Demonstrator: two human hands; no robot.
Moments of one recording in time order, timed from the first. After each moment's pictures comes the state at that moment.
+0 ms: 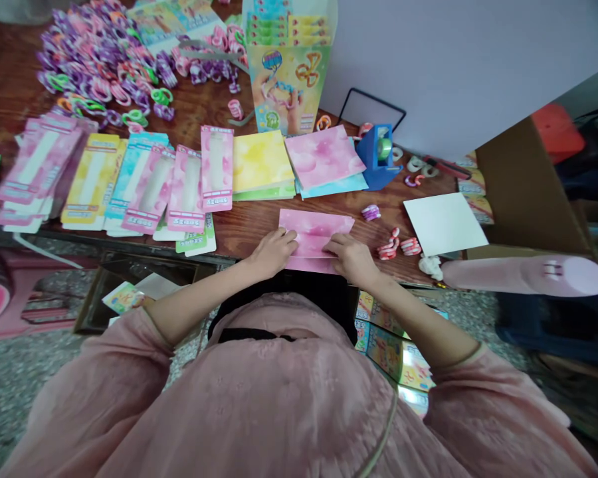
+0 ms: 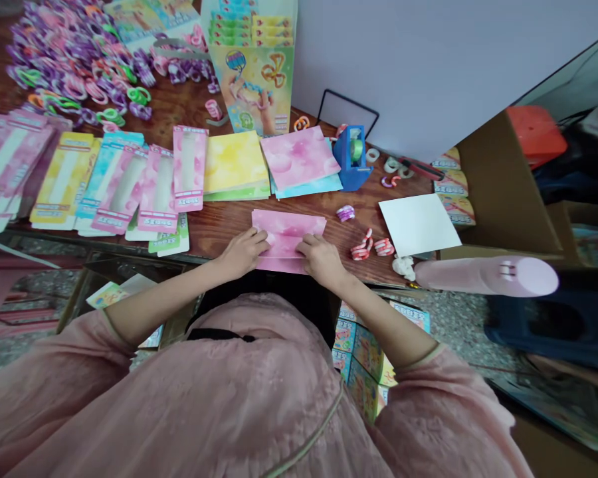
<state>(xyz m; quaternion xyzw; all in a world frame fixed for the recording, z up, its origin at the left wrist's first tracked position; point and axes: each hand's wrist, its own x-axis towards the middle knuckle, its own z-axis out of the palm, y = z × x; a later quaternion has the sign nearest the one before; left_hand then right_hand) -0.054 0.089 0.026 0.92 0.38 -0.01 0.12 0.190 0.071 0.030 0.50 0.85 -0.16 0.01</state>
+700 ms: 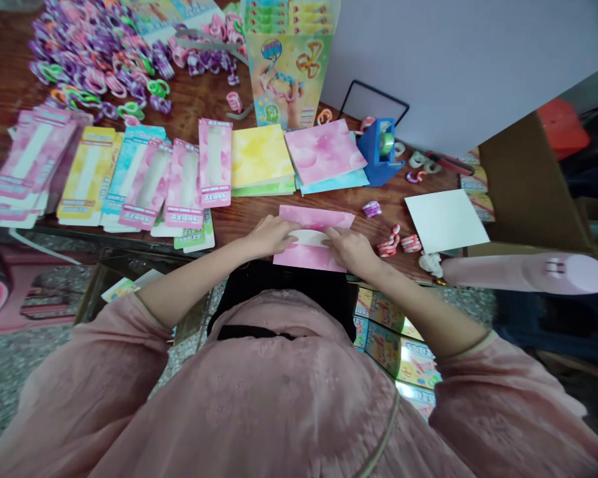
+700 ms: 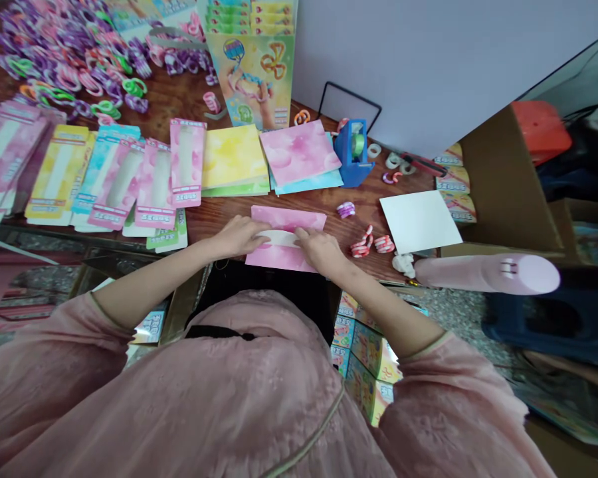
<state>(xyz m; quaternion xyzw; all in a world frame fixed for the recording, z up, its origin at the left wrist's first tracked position) -0.047 0.122 0.047 0.87 0.45 -0.08 0.21 0.186 0.085 0.026 0.52 0.85 -0.09 0.07</state>
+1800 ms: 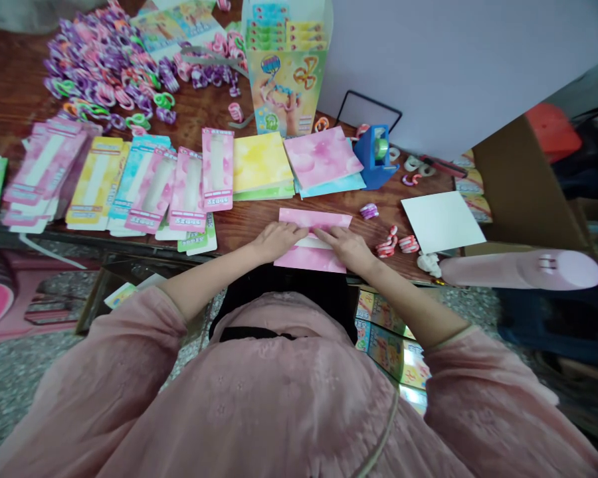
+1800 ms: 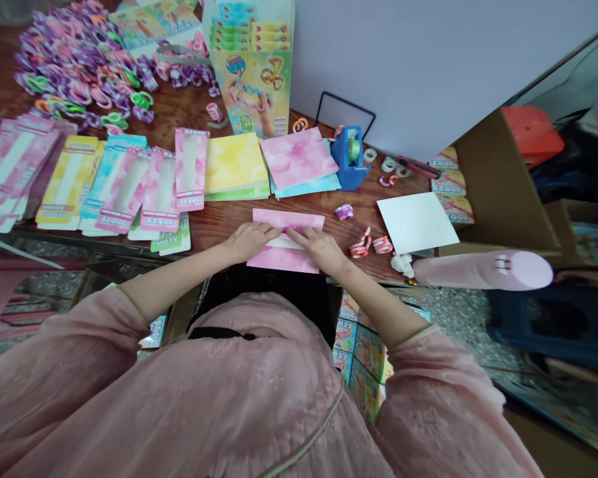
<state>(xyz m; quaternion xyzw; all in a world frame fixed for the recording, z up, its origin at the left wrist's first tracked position) -0.041 0.114 0.011 0.91 0.40 -0.08 0.06 0.207 0.093 -0.009 0.45 0.89 -0.04 0.02</state>
